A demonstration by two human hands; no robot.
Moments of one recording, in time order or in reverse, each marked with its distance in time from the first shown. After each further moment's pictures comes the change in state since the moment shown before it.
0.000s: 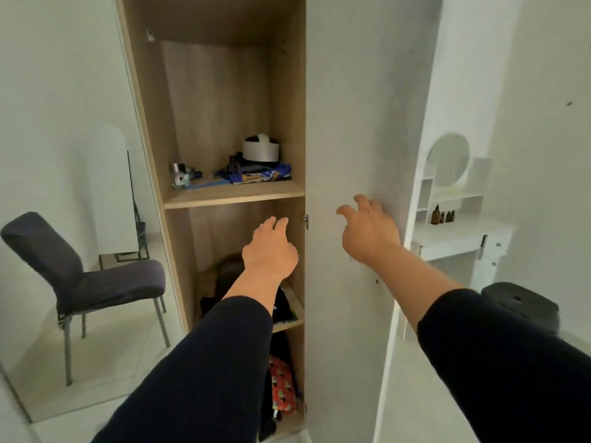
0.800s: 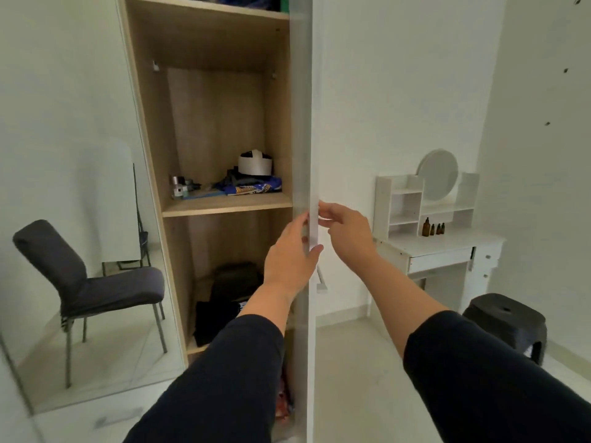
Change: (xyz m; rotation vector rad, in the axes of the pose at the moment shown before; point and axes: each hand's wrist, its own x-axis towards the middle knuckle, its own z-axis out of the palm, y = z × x) left_hand -0.059 0.091 0.009 -0.497 0.186 0.232; right_hand -0.057 0.021 -0.057 1.005 0.119 0.106
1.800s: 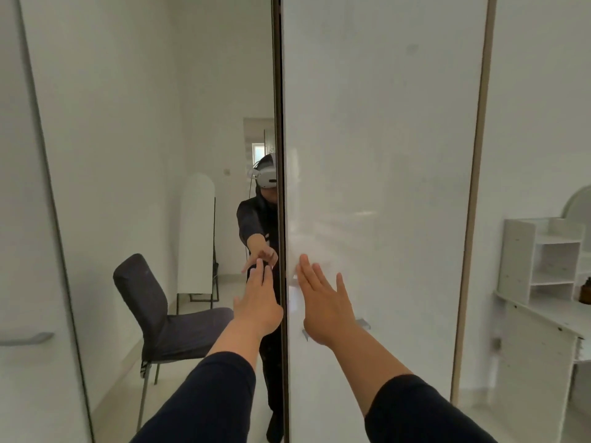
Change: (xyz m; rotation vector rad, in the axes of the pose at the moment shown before) left_hand 0.127 -0.327 -0.235 0.558 -0.098 -0.403; right_hand 0.134 -0.031 0.395 -0.869 -0.382 -0.389
